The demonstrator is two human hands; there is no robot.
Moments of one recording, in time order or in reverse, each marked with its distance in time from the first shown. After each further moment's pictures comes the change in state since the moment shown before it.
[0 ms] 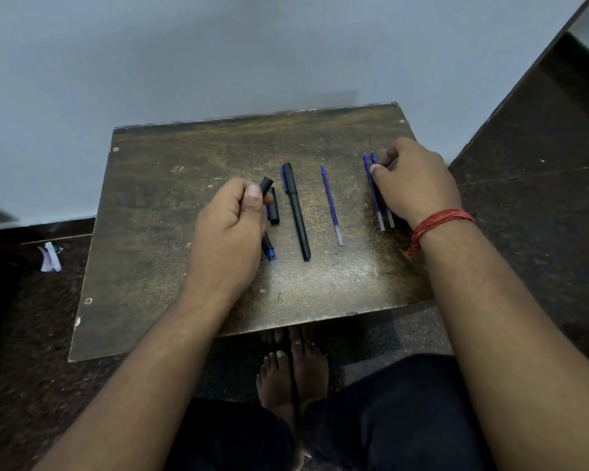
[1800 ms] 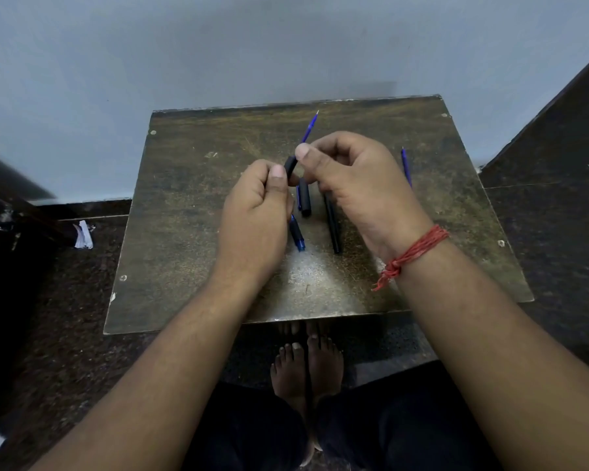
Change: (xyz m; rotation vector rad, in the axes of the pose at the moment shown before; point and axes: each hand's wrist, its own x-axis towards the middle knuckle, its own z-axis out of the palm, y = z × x) left_hand 0.006 -0.003 0.000 -0.113 0.071 -0.042; right_hand -0.060 -0.086 0.022 0.915 -0.316 -0.161
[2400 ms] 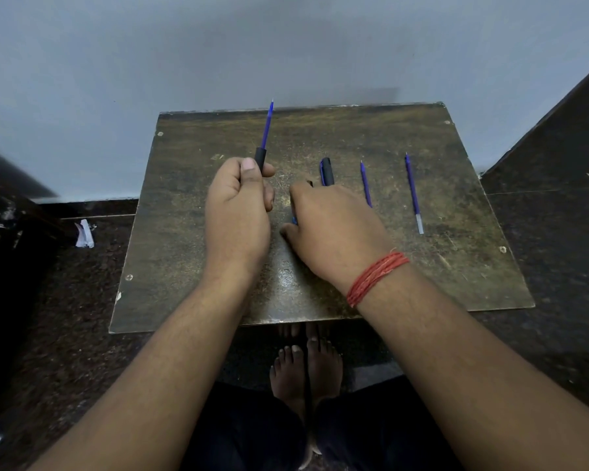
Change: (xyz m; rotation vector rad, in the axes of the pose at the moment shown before) left_hand 0.013 -0.009 -0.010 -0.222 0.161 -0.106; right_hand -0.020 0.006 0.034 -1.136 -0.110 -0.271
